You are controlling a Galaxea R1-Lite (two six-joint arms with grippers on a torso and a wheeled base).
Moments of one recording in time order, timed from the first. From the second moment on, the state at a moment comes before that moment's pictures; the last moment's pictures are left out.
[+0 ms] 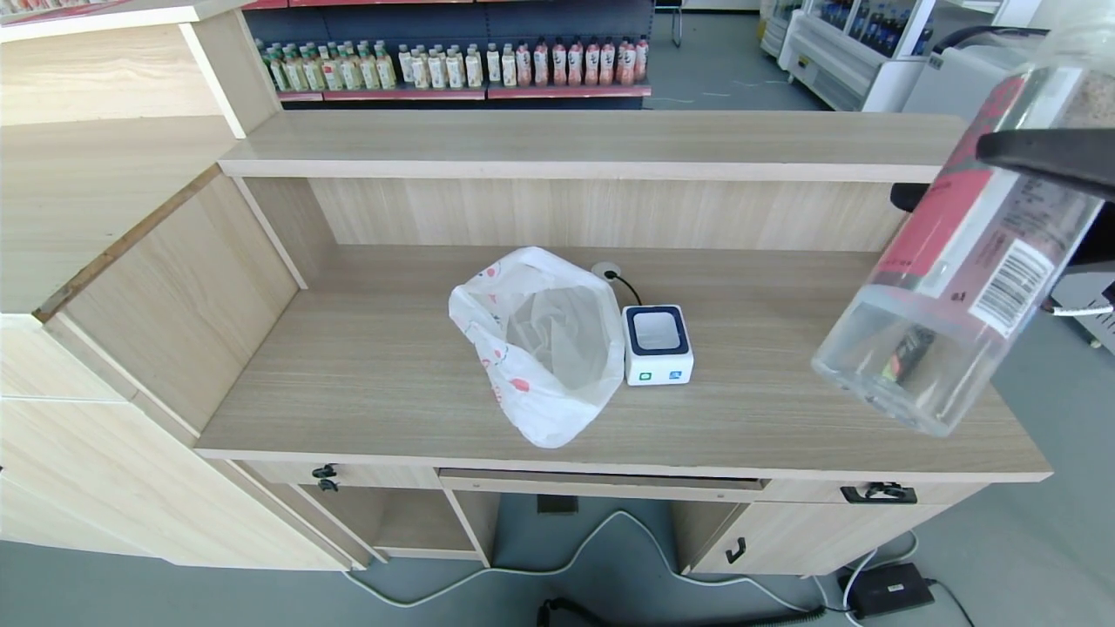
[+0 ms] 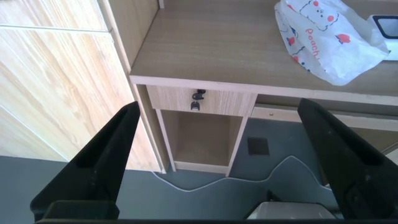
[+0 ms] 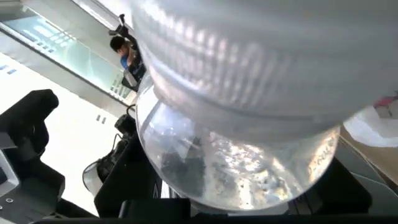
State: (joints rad) left arm 0.00 0.00 0.00 -0.05 0.04 -0.02; right arm 0.16 1.30 -0.97 -0.56 1.16 0.66
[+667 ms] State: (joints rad) left arm 0.00 0.00 0.00 -0.05 0.04 -0.02; right arm 0.32 1.22 -0.92 -0.56 1.22 0.66
